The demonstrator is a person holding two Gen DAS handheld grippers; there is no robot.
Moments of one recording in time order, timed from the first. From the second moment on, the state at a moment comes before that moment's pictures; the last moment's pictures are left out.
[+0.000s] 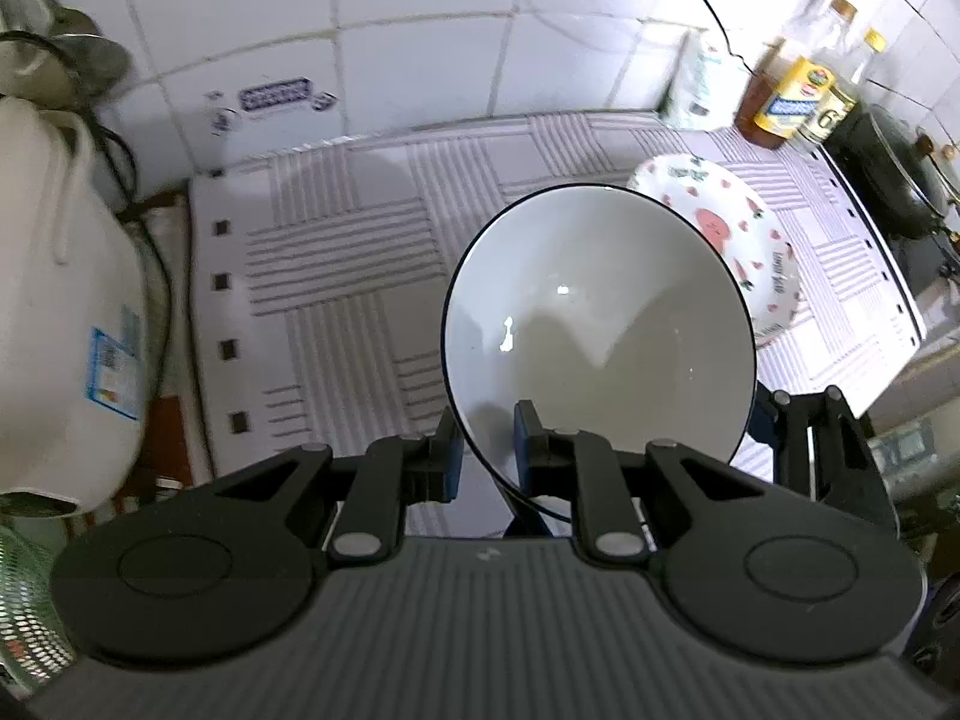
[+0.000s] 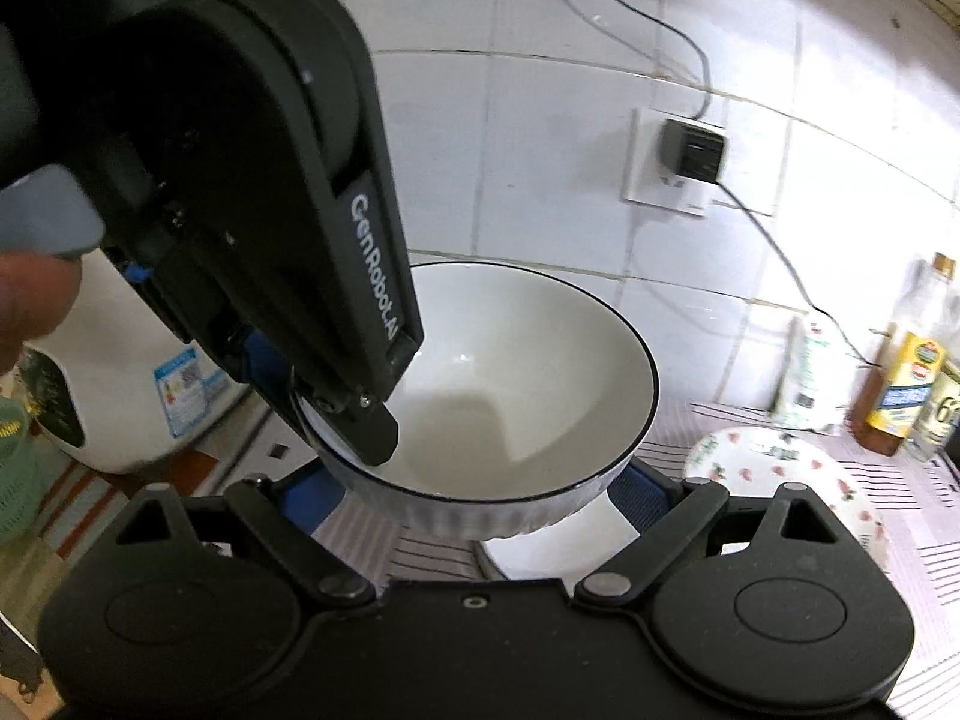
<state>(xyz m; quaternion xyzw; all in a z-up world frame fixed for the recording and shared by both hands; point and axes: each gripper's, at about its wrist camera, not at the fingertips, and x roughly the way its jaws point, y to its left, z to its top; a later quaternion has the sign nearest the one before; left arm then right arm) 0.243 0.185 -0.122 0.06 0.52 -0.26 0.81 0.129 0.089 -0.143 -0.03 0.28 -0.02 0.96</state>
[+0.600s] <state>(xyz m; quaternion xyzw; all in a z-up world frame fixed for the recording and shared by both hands) 0.269 0.123 -0.163 0.08 0.58 -0.25 0.77 0.139 0.034 -0.171 -0.01 0.34 0.01 0.94</state>
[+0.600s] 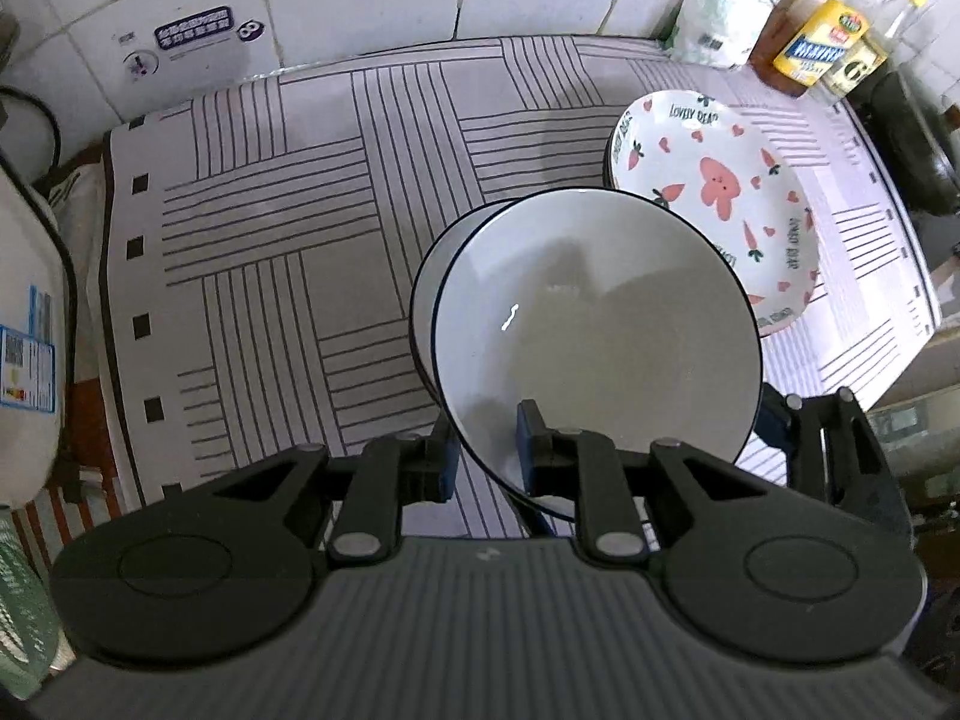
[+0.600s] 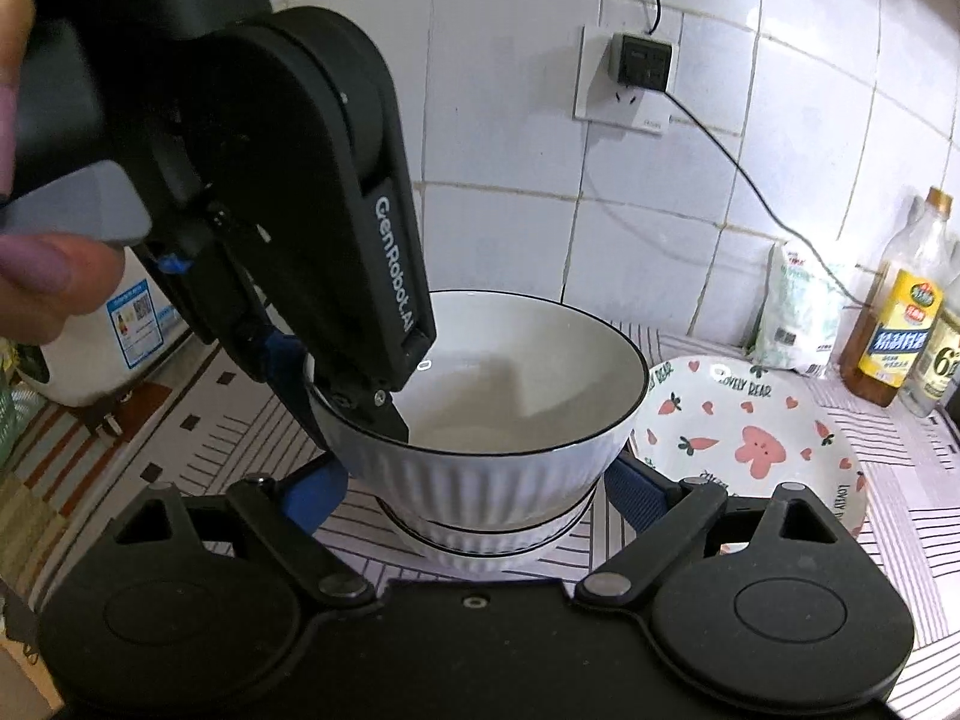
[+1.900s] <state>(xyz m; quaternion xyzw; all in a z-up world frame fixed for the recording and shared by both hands) 0.283 0.098 -0.187 0.11 0.62 -0.15 0.76 0.174 -0.012 -0.177 -0.06 0.41 0.19 0.89</state>
